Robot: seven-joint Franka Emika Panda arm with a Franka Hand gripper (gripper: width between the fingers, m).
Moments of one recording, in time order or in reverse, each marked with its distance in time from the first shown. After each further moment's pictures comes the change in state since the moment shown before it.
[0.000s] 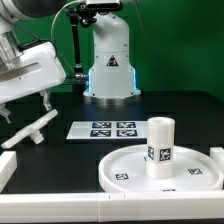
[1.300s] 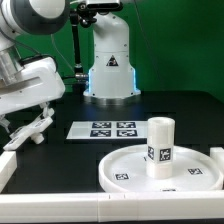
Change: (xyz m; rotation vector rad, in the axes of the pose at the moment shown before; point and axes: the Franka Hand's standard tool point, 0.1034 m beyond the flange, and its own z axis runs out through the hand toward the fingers) arm -0.005 0.014 0.023 -0.042 -0.025 -0.041
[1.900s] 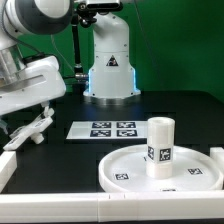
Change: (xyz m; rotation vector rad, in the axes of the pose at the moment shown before) arm -0.003 0.006 0.002 -0.010 0.010 -0.228
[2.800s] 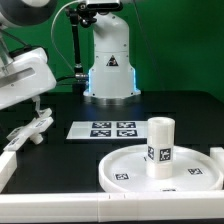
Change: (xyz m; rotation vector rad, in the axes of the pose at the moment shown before) arm 0.023 0.006 -0.020 0.048 0.015 -0.027
